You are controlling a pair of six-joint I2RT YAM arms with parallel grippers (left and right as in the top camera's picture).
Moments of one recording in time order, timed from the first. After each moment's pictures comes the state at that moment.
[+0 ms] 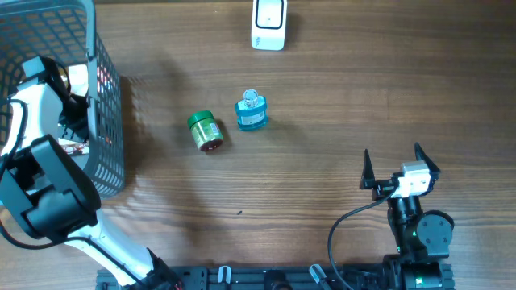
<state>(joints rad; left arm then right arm) 0.46 2.01 1.50 -0.94 0.02 -0.87 0.02 0.03 0.01 0.00 -0.05 -0.14</state>
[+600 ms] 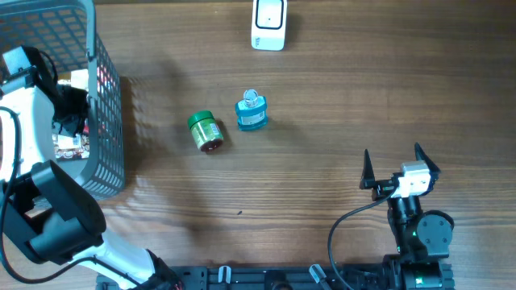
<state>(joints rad) 0.46 1.86 1.50 -0.96 0.01 -0.87 0.02 0.03 0.01 0.00 -0.05 -0.14</state>
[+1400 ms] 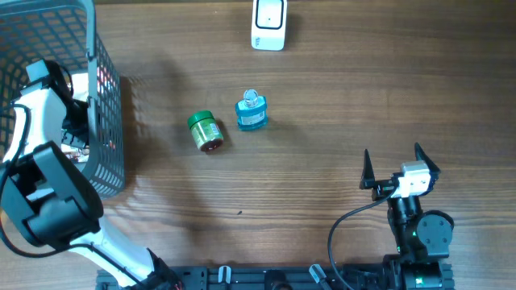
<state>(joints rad) 0.45 1.96 1.42 -0.92 -0.06 -0.86 0.02 0.03 0.01 0.00 -0.05 -0.14</state>
